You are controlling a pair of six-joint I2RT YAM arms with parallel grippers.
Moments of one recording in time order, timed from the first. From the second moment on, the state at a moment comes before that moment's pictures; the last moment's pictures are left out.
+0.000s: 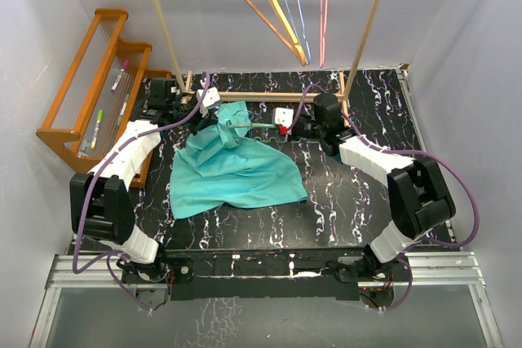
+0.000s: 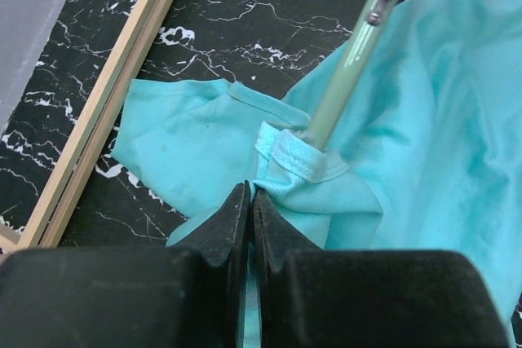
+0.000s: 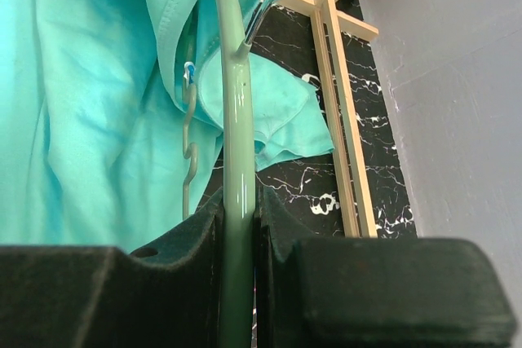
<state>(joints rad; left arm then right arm) -0.17 1.55 1.23 -0.41 0.78 0.79 0.42 1.60 1.00 0.26 -0.78 -0.86</state>
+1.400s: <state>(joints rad) -0.23 1.60 1.24 -0.44 0.85 0.78 0.41 1.57 1.00 0.20 -0.80 -0.83</state>
